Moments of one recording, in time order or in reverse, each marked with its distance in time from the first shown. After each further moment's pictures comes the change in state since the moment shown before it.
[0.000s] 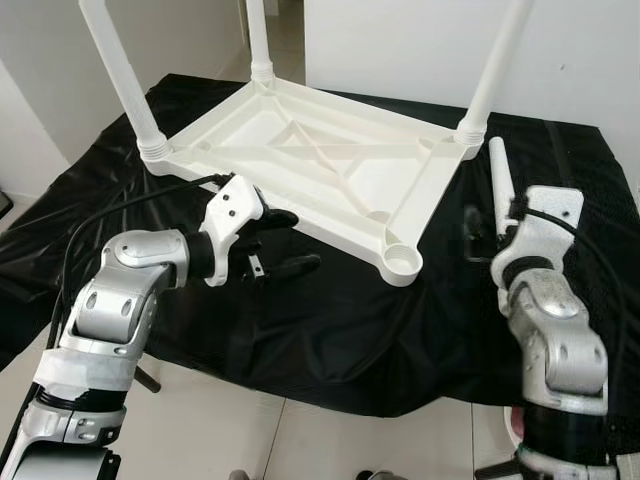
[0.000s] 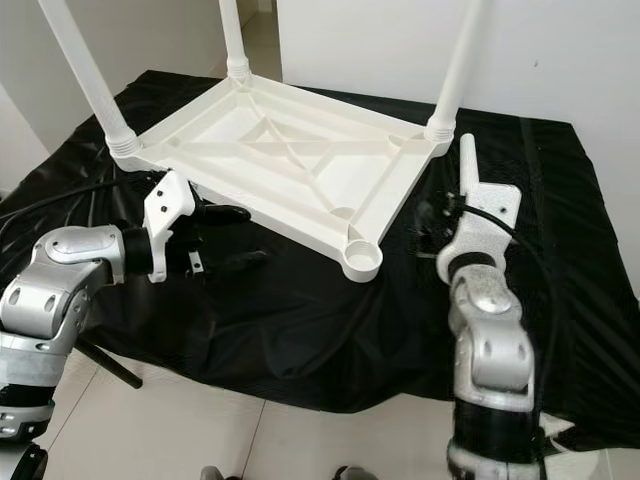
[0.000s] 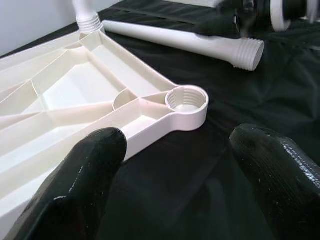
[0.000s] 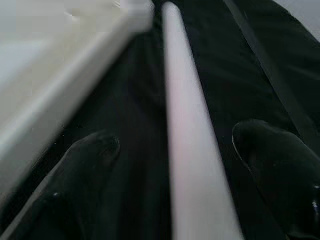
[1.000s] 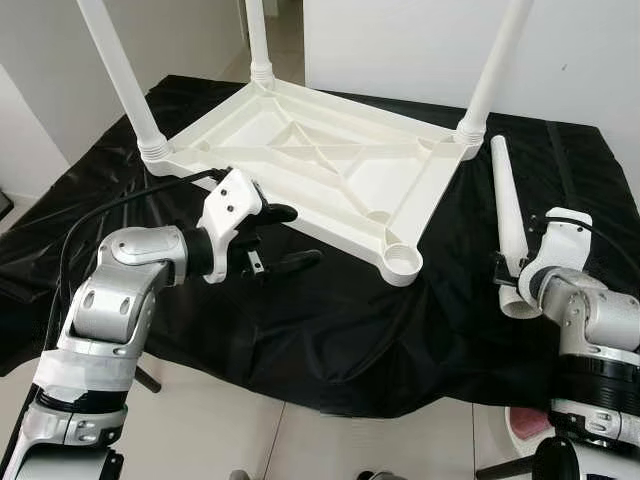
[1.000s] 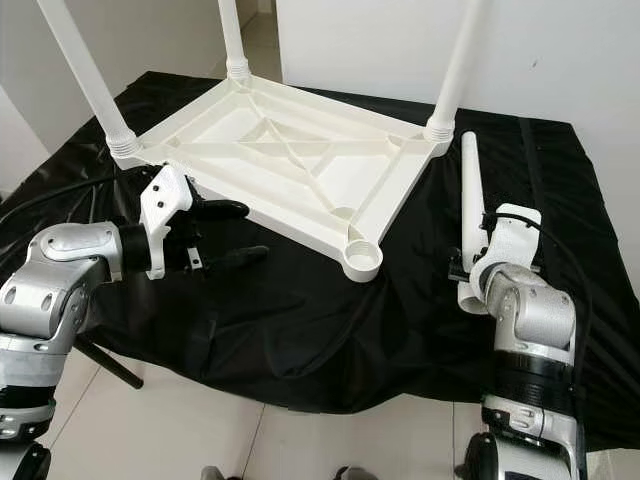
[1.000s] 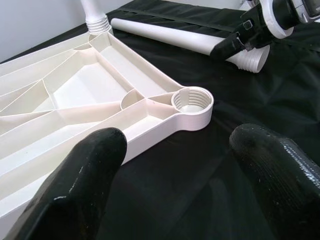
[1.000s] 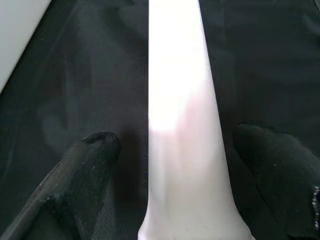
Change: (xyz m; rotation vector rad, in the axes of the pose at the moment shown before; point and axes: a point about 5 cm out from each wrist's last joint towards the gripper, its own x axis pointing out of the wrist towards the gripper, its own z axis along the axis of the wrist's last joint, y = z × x) left arm -0.003 0.000 0.005 0.002 0.005 0.022; right arm 0.023 -0.022 -0.013 0.106 0.366 0.040
